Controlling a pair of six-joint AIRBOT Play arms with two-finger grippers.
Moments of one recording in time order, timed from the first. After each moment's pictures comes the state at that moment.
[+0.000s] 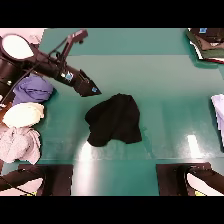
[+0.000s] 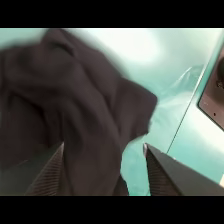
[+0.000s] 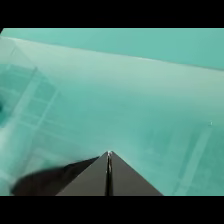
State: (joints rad) left arm -0.30 -1.30 1.45 0.82 -1.36 -1.07; right arm 0.08 -1.09 1.78 -1.18 1.31 1.56
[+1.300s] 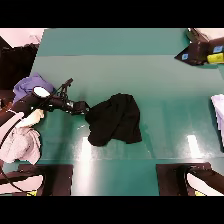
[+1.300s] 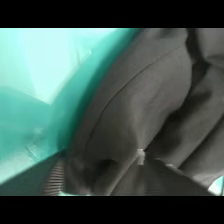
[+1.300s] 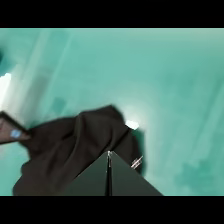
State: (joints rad) left arm -0.14 -1.40 0.87 0.66 -1.00 -1.11; right arm 0.08 -1.09 1.58 -1.10 1.36 1.56
